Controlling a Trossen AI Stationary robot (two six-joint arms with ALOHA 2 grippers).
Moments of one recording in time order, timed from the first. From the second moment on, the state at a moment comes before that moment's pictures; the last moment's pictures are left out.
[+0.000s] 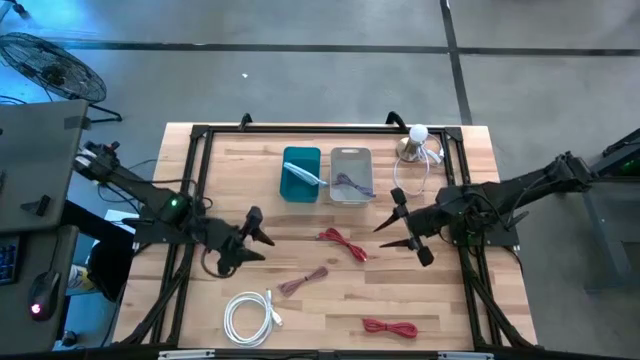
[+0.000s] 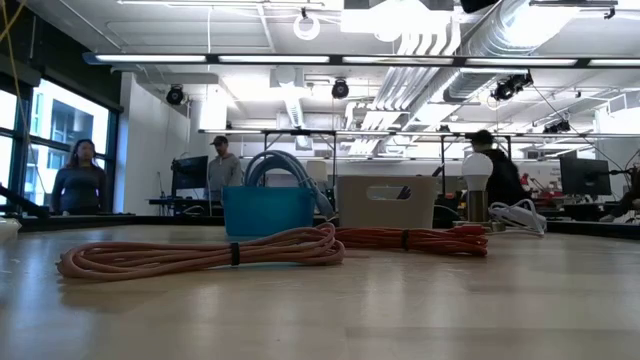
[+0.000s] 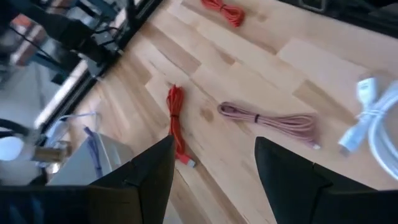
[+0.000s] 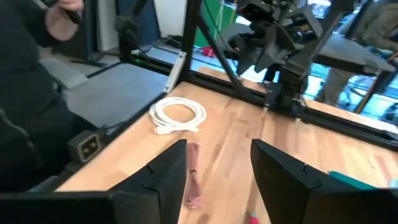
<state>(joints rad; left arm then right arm) -0.52 1.01 0.88 -0.46 -0.27 0.51 0.28 0.92 0.67 0.03 -0.06 -0.16</state>
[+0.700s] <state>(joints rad) -0.55 1.00 0.51 0.24 -0.59 0.52 0.57 0.92 0.67 -0.22 0.38 0.20</state>
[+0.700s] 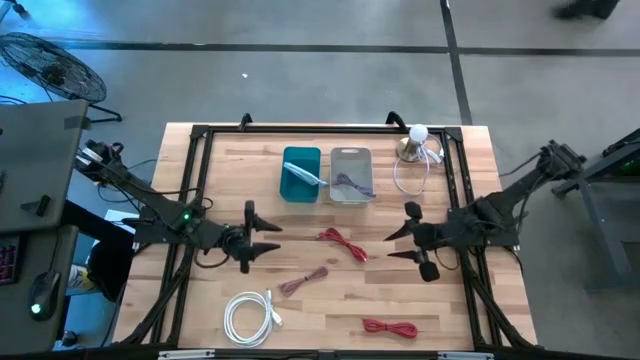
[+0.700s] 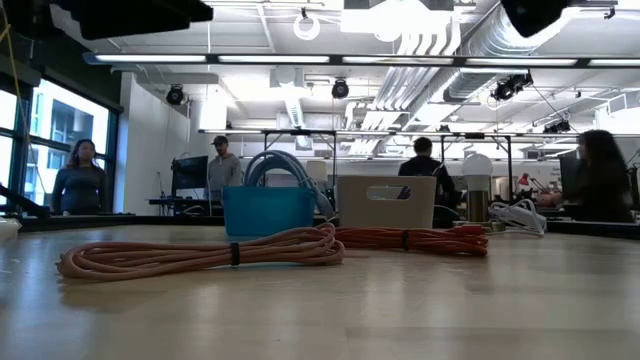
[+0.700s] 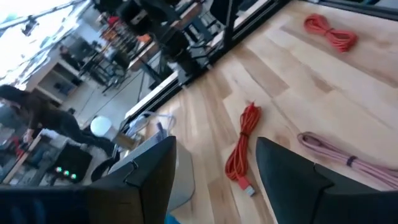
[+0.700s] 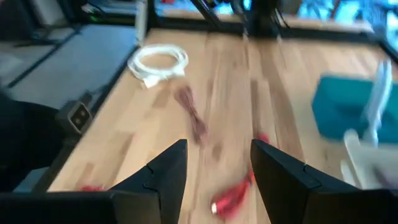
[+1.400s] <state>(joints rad) -0.55 1.00 0.51 0.24 -0.64 0.46 0.76 1.22 0.67 -0.31 0.23 0.58</state>
